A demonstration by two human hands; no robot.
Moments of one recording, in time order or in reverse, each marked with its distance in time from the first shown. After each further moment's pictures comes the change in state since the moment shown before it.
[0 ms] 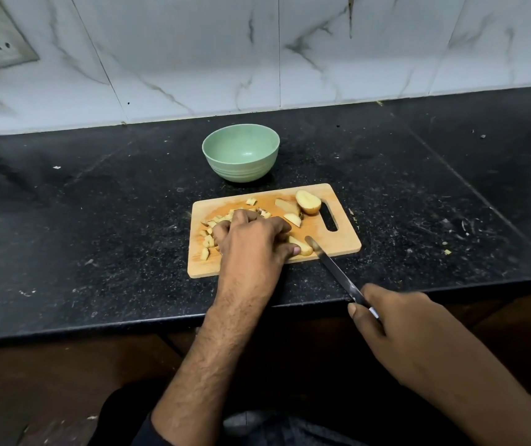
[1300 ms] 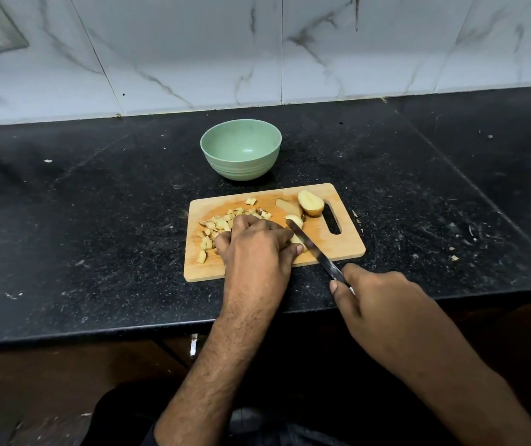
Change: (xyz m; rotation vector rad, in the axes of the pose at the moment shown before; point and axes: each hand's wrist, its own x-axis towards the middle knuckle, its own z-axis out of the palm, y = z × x) left_hand -0.003 0.002 0.012 0.042 0.028 -0.024; right_hand 0.027 -0.029 -0.005 -0.077 0.023 0.011
